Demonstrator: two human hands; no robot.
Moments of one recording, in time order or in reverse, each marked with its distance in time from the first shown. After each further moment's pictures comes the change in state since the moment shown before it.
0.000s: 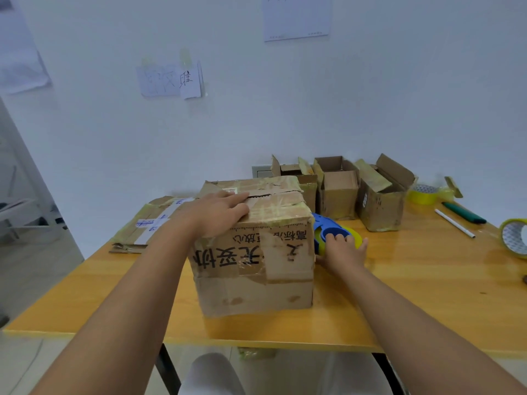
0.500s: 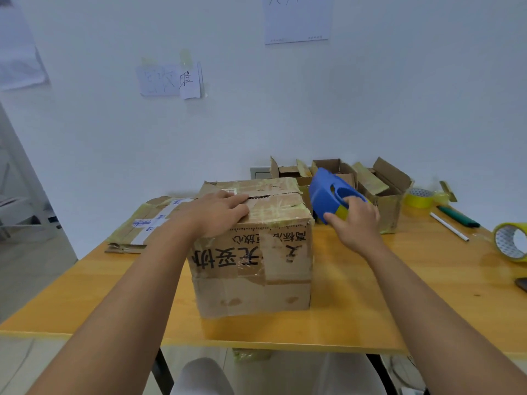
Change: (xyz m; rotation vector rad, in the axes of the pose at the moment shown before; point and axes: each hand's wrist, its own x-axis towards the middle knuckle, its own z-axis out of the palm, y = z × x) left_hand 0.003 -0.002 0.001 0.016 0.005 0.019; right_hand -0.023 0.011 -0.089 0.496 0.460 -0.142
